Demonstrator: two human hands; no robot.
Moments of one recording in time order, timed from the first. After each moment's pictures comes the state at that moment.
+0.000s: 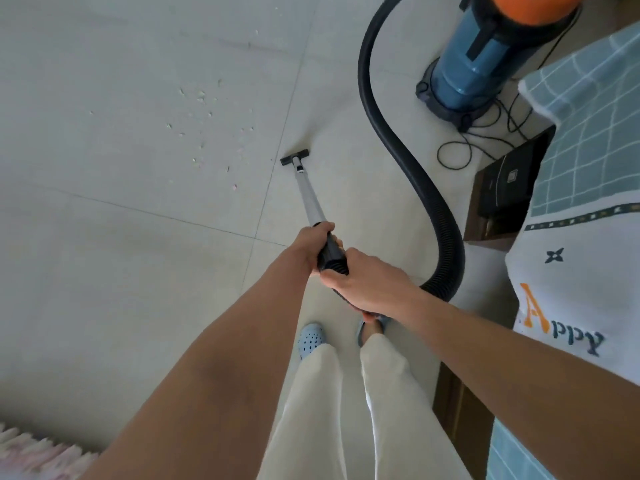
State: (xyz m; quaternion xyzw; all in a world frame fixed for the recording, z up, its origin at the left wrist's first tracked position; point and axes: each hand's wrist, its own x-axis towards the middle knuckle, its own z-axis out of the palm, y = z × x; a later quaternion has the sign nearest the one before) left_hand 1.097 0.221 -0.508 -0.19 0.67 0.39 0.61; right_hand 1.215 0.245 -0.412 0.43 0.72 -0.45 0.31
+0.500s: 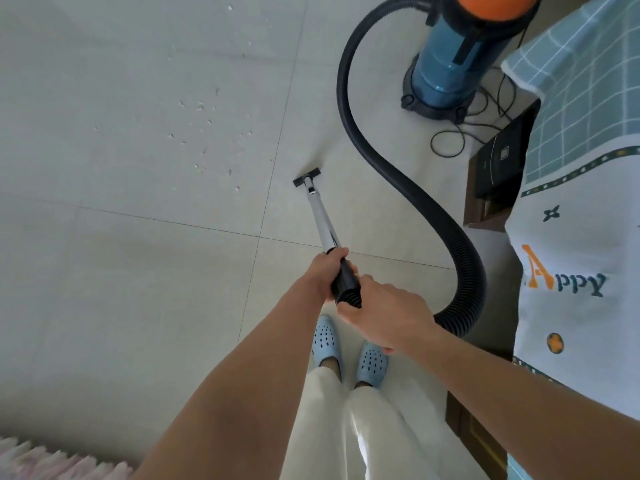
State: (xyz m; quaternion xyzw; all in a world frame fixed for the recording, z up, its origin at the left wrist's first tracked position) left_hand 1.154 0.141 -0.507 -0.18 0.63 0.39 0.64; right_hand 1.268 0.158 -0.398 0.43 0.76 -0.36 0.32
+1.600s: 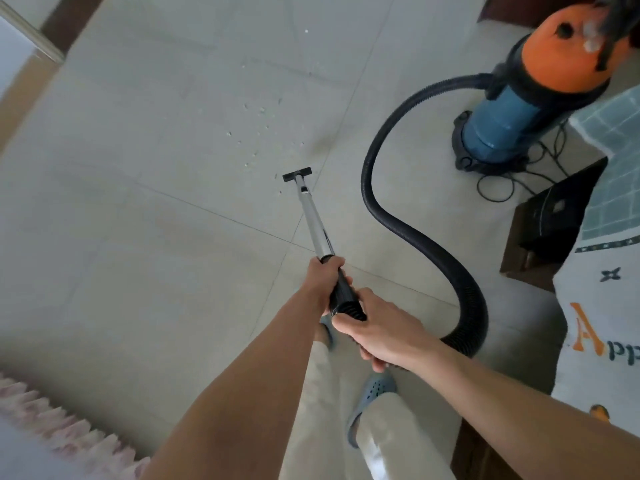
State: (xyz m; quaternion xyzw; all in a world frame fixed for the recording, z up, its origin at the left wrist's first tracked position) left_hand 1.114 0.099 -0.512 -0.18 0.68 0.48 0.51; right_hand 1.240 0.138 -0.403 0.39 0.71 -0.50 0.30
